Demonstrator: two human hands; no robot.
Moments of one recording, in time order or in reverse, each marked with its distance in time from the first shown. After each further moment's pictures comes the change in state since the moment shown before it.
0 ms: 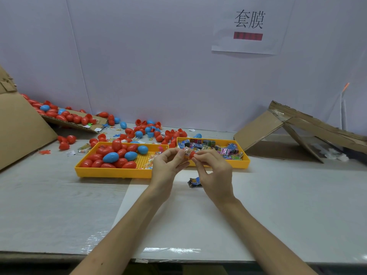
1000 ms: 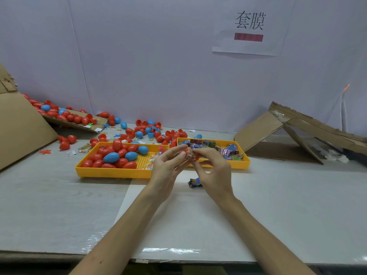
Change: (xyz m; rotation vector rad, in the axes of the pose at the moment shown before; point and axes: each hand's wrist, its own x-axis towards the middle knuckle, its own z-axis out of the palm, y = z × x) left_hand 0.002 0.004 -0.006 -0.178 -0.108 -0.088; right_hand 0.004 0.002 0.001 0.156 -0.098 0.108
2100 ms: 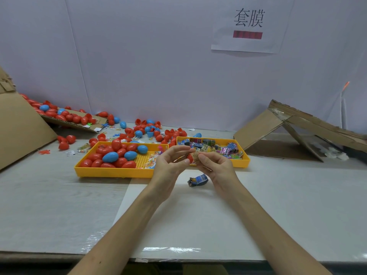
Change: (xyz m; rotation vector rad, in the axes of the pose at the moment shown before) left_hand -0.001 -0.005 0.000 0.190 -0.071 0.083; right_hand 0.011 0.007 -0.011 0.891 -0.018 0.864
